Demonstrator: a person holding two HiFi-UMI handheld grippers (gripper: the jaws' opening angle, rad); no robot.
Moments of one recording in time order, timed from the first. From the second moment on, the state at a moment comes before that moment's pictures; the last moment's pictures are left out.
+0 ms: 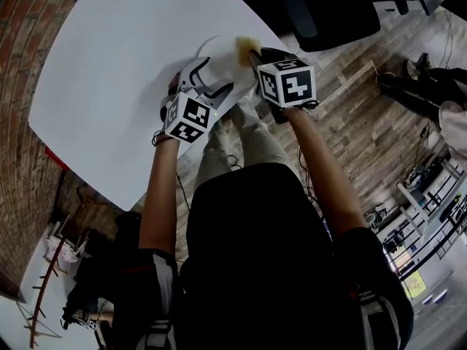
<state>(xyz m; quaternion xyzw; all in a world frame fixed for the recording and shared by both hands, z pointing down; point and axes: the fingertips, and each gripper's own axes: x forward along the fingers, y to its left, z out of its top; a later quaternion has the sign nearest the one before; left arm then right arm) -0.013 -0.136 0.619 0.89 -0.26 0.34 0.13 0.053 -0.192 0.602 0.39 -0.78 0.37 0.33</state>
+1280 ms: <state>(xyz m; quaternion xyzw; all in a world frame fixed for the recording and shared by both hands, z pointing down) -0.015 -0.136 0.619 0.89 -0.26 0.34 0.13 -0.001 -0.163 0.609 0.34 -0.79 0.38 0.35</state>
